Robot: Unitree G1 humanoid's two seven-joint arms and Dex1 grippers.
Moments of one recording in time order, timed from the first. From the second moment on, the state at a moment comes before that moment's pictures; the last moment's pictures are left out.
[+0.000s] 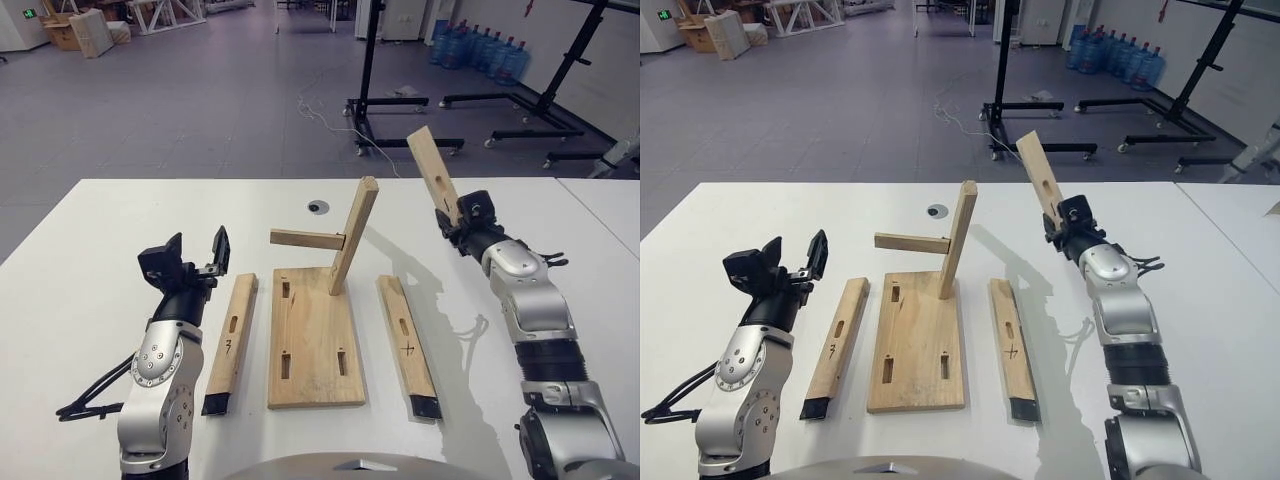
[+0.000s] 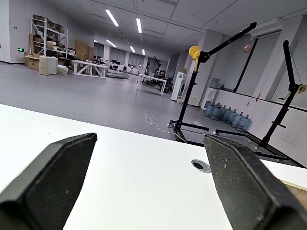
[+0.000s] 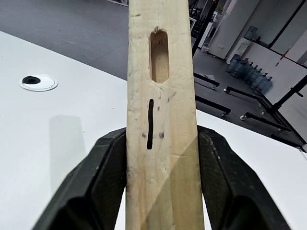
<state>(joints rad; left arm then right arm) 0.14 0.05 0.10 -0.56 -0.29 0.30 0.00 -0.40 -0.46 -0.09 0.12 0.07 0.39 0.26</state>
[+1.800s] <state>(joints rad) 0.00 0.52 0.18 -0.72 -1.16 0.47 -0.73 -0.41 -0.48 0.15 -0.38 0.80 0.61 1.09</state>
